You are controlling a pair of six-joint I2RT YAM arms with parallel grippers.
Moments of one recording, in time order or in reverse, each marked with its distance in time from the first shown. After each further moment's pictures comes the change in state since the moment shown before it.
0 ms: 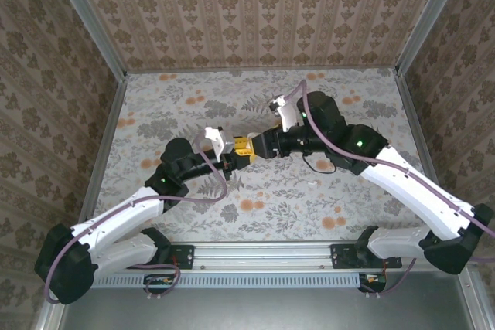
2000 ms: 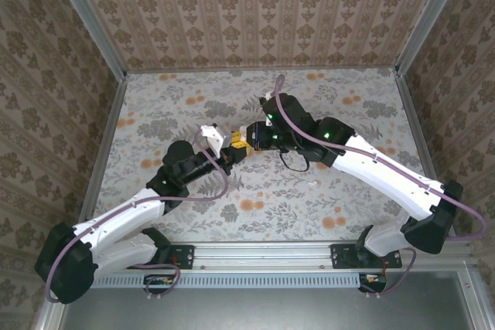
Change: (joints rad) left arm -0.010 -0.003 -0.037 0.000 -0.240 -0.010; right arm 0.101 0.203 0.129 -0.097 0.353 0.296
